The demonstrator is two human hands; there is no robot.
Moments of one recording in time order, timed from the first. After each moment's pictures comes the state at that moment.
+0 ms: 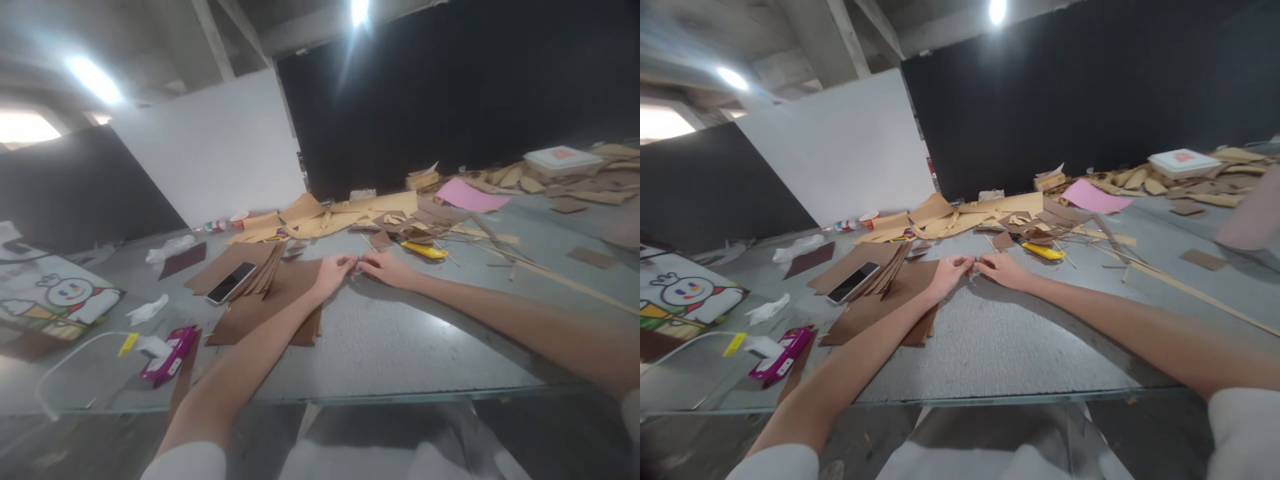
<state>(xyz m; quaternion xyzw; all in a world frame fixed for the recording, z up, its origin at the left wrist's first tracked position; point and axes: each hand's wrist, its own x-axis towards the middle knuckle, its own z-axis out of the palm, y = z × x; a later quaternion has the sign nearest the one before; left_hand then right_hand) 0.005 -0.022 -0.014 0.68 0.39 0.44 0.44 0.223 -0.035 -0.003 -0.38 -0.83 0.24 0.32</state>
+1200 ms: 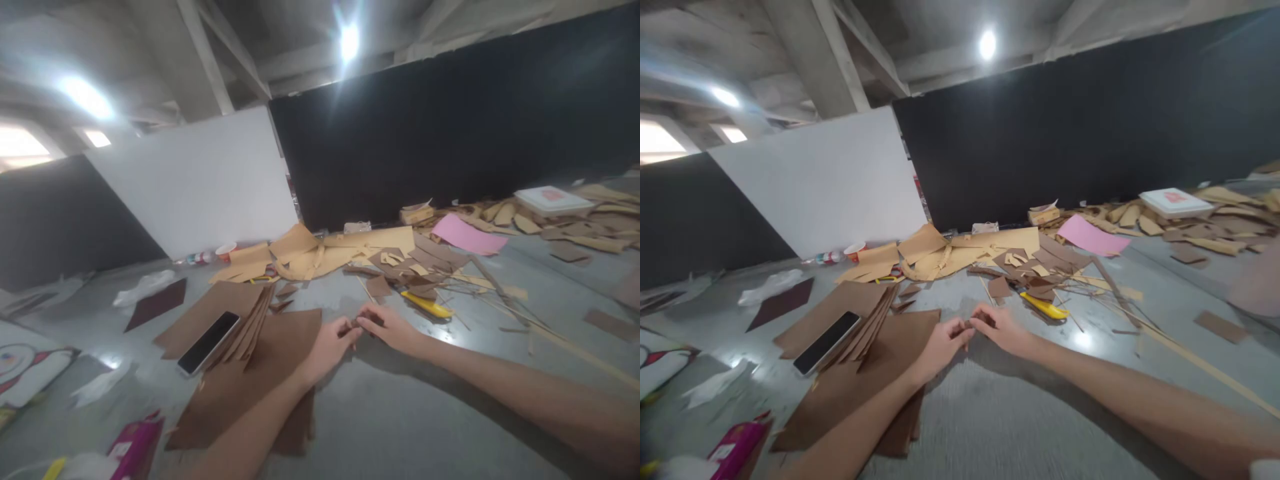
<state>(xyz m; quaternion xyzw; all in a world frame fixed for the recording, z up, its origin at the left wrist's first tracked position) 0.002 -0.049 0.001 0.71 0.46 0.32 0.43 0.216 -0.033 -0.001 -0.38 -0.75 0.39 0.37</state>
